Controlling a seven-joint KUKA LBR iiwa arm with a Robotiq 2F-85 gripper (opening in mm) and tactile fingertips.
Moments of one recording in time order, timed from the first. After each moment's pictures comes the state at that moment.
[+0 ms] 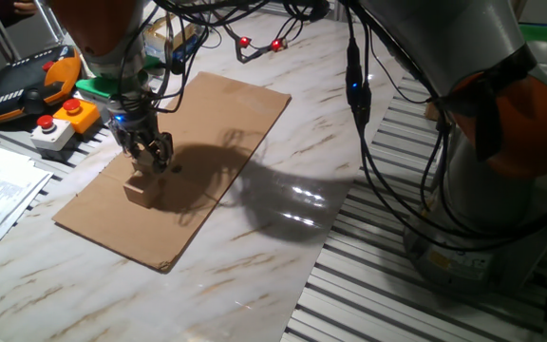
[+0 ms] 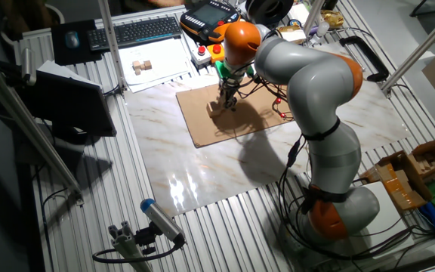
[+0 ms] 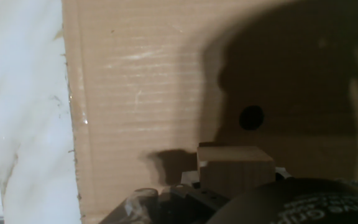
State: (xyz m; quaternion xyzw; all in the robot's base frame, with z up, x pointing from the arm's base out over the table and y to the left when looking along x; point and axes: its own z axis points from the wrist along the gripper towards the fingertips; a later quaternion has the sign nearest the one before) arm 0.639 0.125 0.066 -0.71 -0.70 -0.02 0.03
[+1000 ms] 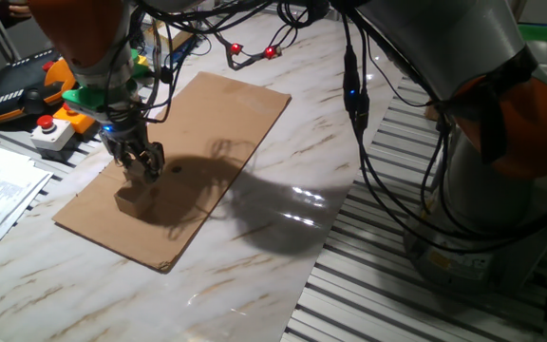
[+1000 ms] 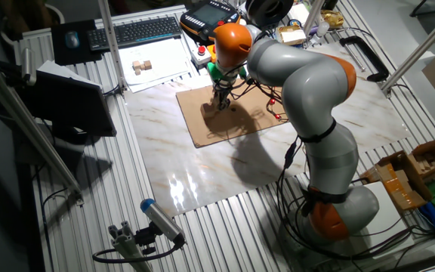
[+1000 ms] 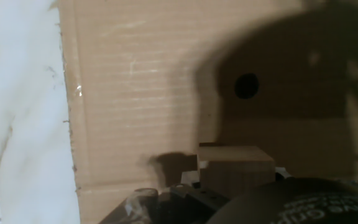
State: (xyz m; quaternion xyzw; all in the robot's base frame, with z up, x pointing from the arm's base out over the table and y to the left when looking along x) arm 0.637 0.151 0.065 -0.72 -0.70 -0.01 0.03
